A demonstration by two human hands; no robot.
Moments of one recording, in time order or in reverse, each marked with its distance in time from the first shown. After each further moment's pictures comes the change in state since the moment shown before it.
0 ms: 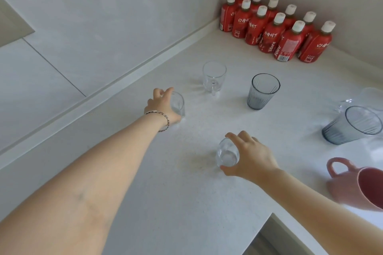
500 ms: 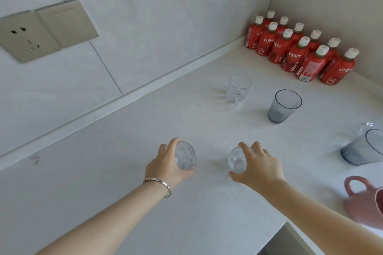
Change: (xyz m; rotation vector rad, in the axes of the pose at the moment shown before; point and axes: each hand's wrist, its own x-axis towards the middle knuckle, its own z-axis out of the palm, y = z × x) left_hand -0.140 -0.058 0.038 -0.158 0.096 -0.086; right_hand -0.012 -0.030 0.006 -0.131 -0.021 0.084
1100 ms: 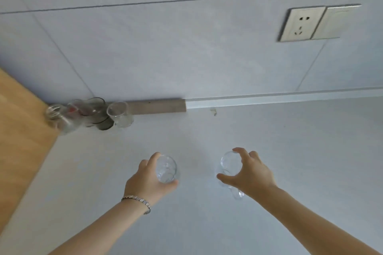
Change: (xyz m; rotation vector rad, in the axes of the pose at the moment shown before) left_hand -0.257 -0.417 -0.156 -0.154 0.327 -0.575; right_hand -0.160 -0.432 0.082 0.151 -0.199 -0.431
